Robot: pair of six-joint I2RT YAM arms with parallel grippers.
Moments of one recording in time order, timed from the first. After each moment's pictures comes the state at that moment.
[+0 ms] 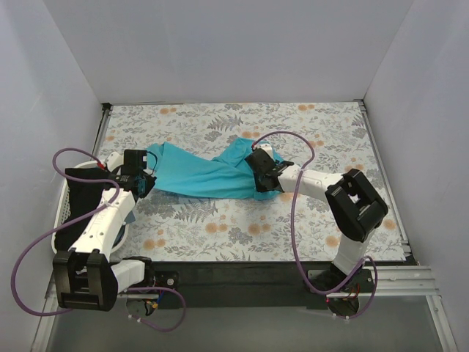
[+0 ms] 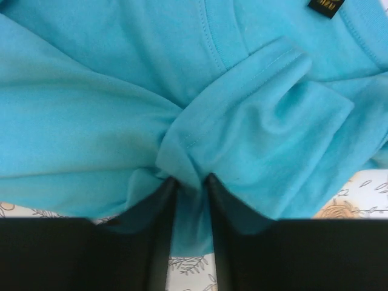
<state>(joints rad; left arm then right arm) -0.07 1.15 0.83 -0.61 -0.36 -0.96 0.75 1.79 1.11 -0.35 0.35 0.43</state>
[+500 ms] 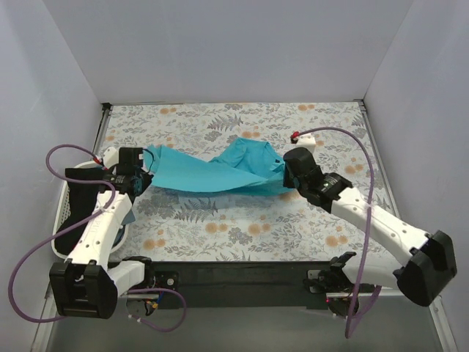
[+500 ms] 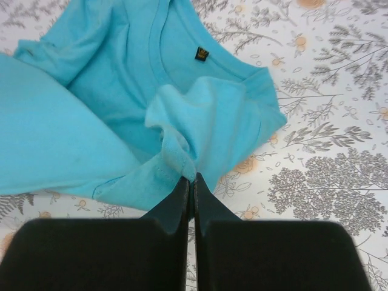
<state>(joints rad) -0.07 1.11 0.87 -0.65 -0.37 -0.89 0.72 1.22 0.94 -0.45 0.45 0.46</state>
